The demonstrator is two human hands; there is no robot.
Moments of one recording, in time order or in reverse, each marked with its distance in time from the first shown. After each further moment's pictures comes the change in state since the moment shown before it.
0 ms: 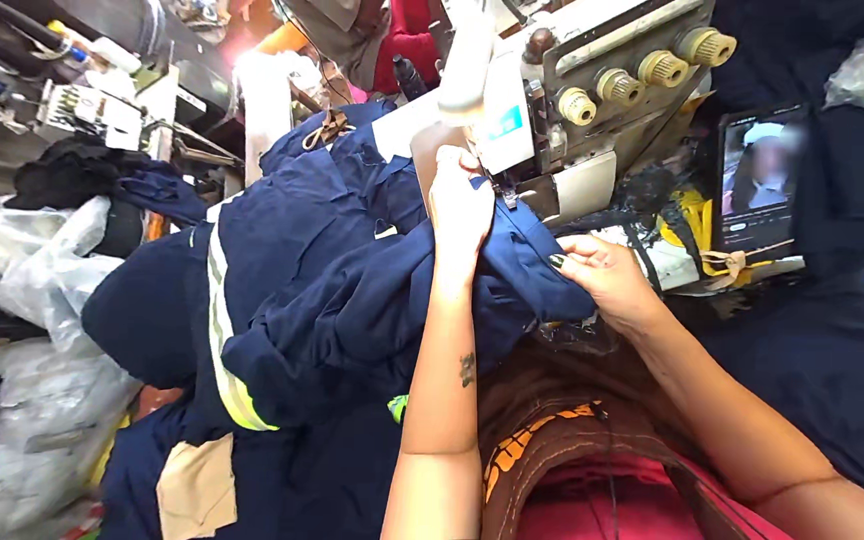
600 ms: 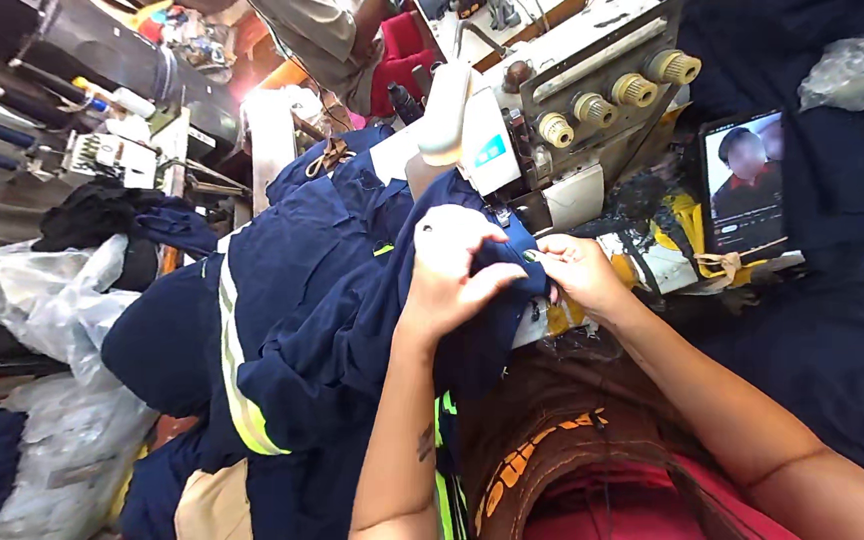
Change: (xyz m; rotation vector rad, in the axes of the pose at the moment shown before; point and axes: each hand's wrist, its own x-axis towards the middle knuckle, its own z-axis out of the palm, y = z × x) left_hand -0.043 -0.021 -0.051 -0.039 -0.195 0.754; right_hand 0.026 -0.001 0.014 -0.044 -0.027 -0.007
